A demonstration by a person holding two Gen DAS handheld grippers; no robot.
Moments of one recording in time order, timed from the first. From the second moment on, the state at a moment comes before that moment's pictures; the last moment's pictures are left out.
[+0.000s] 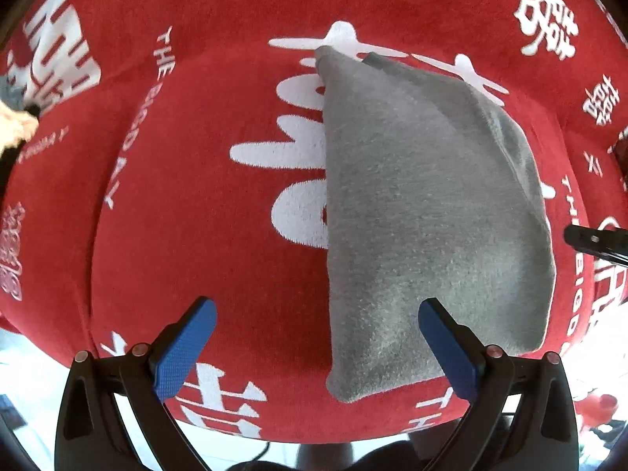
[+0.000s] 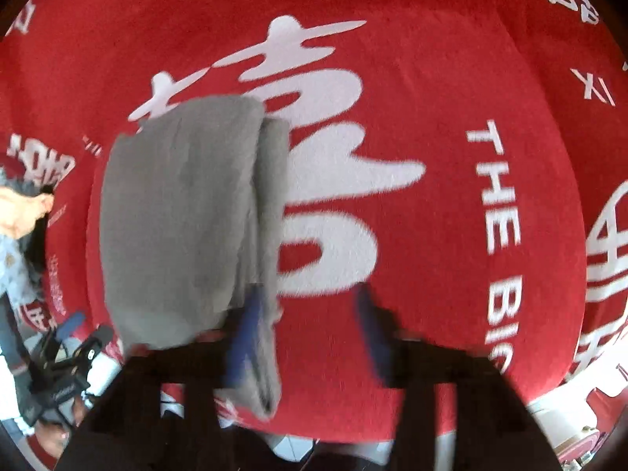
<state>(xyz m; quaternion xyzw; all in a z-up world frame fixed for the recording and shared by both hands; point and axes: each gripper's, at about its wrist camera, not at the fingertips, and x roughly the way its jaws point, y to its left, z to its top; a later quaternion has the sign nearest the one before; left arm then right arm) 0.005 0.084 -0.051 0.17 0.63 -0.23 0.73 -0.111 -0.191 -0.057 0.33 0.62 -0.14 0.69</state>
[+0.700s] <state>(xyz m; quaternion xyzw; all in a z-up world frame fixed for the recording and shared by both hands) -0.014 0.068 0.022 0.22 0.62 -0.23 0.71 -0.104 -0.117 0.021 0.30 0.63 -0.13 0.70</state>
